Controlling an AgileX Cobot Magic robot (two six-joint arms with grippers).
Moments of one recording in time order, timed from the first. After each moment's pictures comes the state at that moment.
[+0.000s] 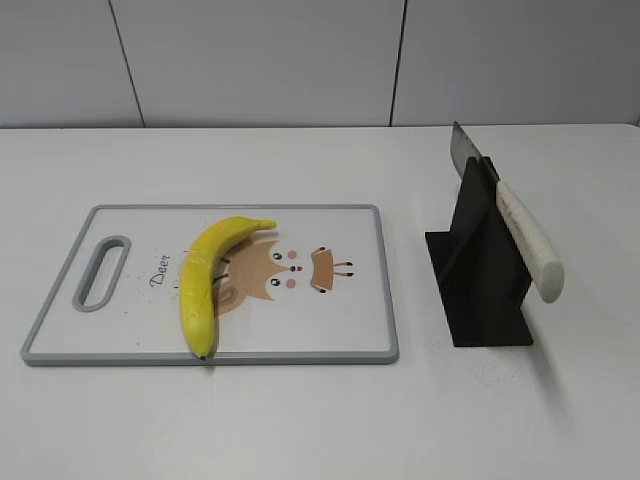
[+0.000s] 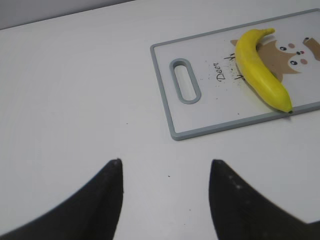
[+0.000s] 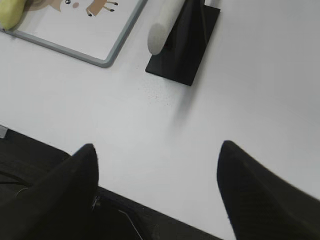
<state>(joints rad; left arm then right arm) -0.21 0.14 -0.51 -0.02 1.04 0.18 0.34 0.40 -0.60 0.09 1.04 -0.05</state>
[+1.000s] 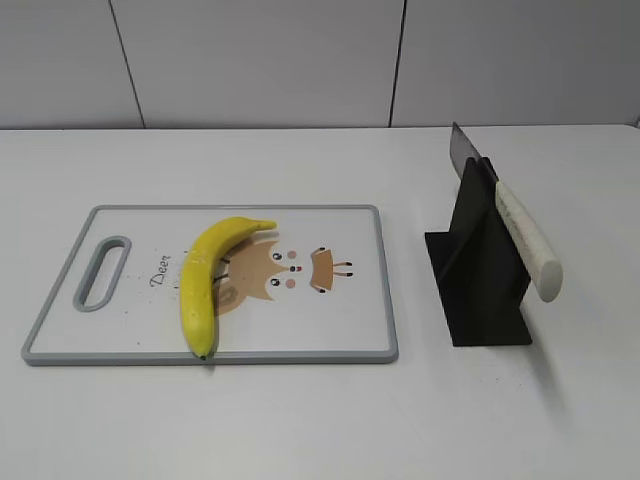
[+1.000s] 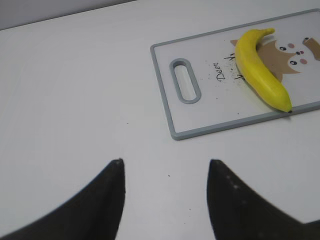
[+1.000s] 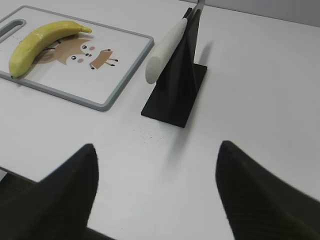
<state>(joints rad) -0.21 0.14 -0.51 -0.02 1.04 0.18 0.34 0.00 -0.42 0.08 0.95 -0.05</state>
